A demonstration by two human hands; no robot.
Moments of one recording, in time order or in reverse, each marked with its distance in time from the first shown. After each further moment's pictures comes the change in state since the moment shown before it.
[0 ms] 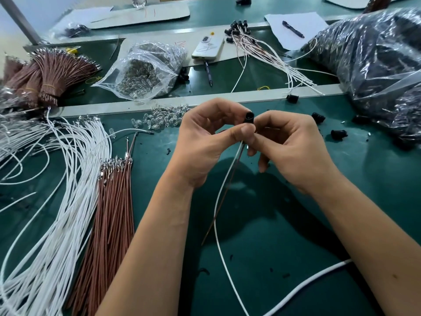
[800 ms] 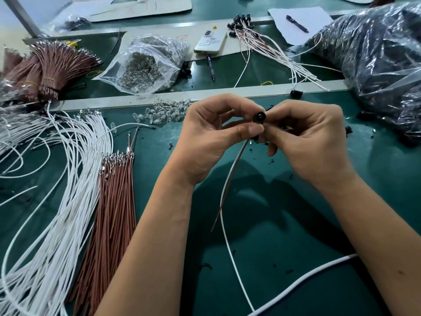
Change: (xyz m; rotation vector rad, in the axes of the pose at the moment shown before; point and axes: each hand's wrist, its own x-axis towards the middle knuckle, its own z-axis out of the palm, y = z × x) left_hand -0.001 0.007 0.003 -0.016 -0.098 0.025; right_hand 0.001 -0.008 -0.003 -0.128 0.112 -0.207
